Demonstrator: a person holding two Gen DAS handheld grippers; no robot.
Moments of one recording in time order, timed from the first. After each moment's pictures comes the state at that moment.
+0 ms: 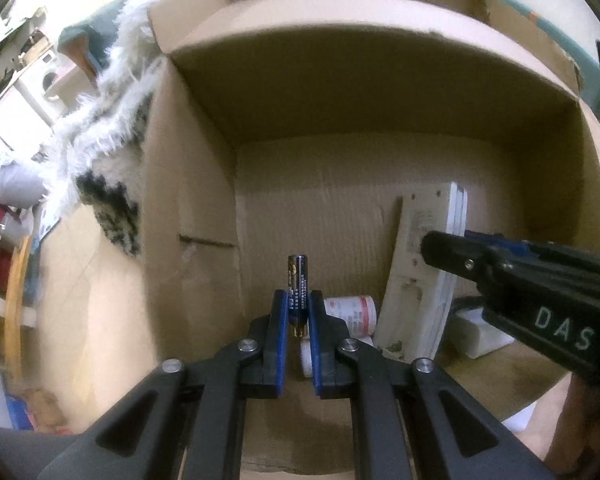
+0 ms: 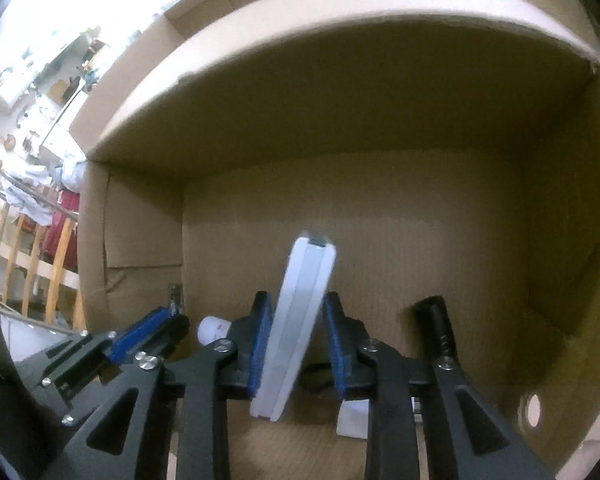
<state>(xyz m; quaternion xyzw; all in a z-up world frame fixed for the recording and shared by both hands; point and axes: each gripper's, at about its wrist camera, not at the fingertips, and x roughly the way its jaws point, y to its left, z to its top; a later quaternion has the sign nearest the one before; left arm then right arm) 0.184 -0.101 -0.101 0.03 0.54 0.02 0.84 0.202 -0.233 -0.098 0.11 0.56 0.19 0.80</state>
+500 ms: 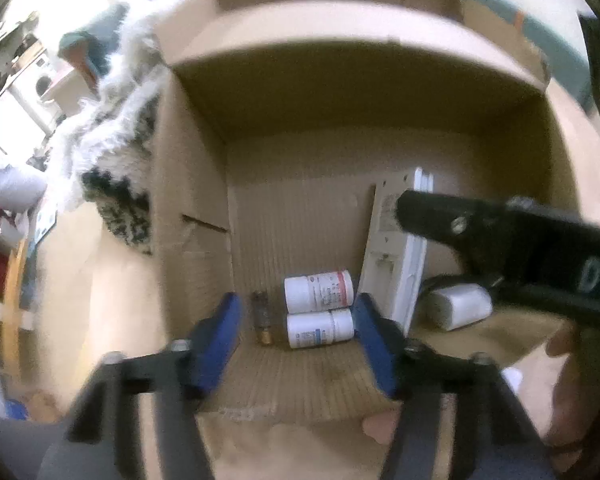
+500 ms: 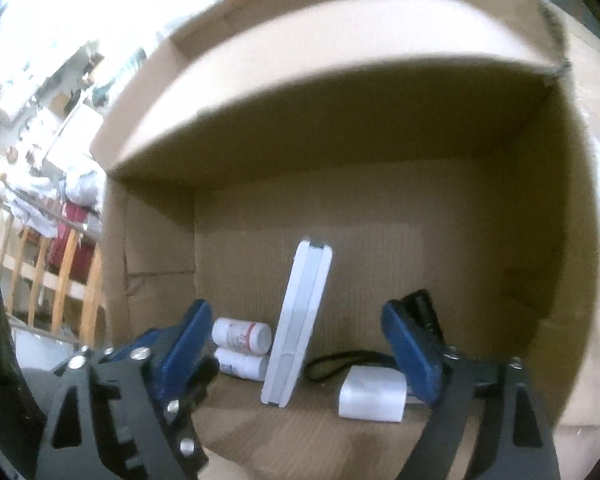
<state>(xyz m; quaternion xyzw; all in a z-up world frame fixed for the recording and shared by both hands) 0.161 -0.104 -0.078 0.03 0.53 0.00 0.85 0.189 -0.250 -0.074 0.14 0.54 0.18 0.81</state>
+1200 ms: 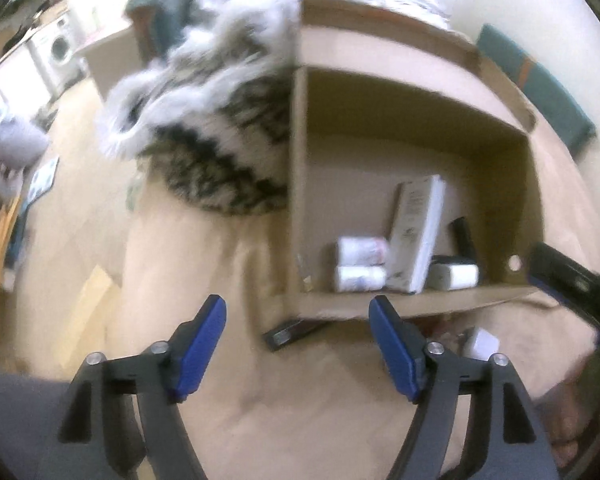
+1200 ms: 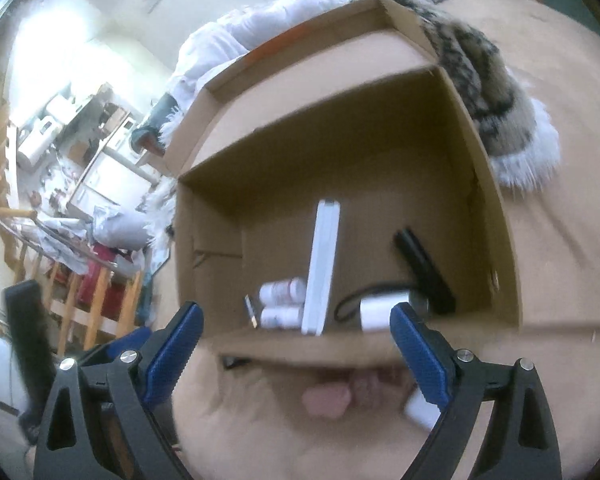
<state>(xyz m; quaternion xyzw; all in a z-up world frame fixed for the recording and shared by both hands) 0.102 -0.026 -0.046 -0.05 0.53 0.01 0.84 0.097 -0.280 -0.043 0.22 0.48 0.18 0.83</state>
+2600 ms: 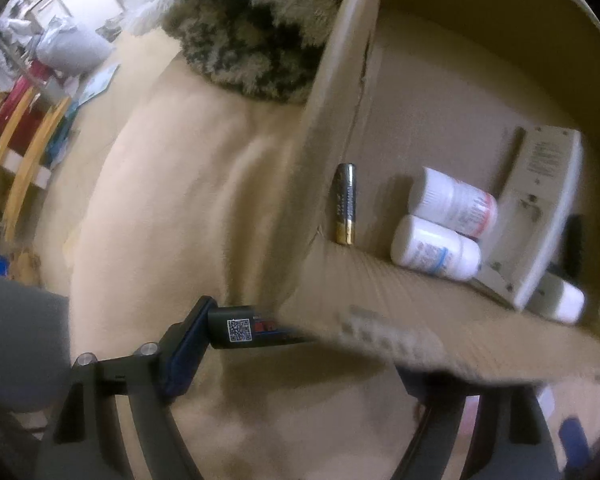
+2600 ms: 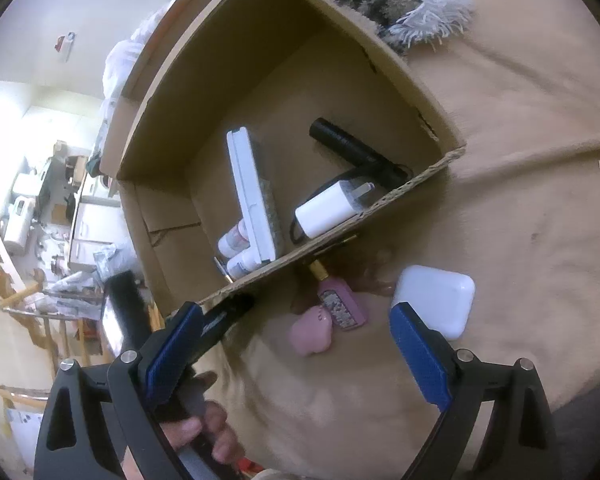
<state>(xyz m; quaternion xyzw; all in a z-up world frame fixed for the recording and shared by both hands) 0.136 -0.056 -0.155 -0.10 0.61 0.15 0.77 0.071 -0.313 -0.107 0.36 0.56 0.11 0.74</state>
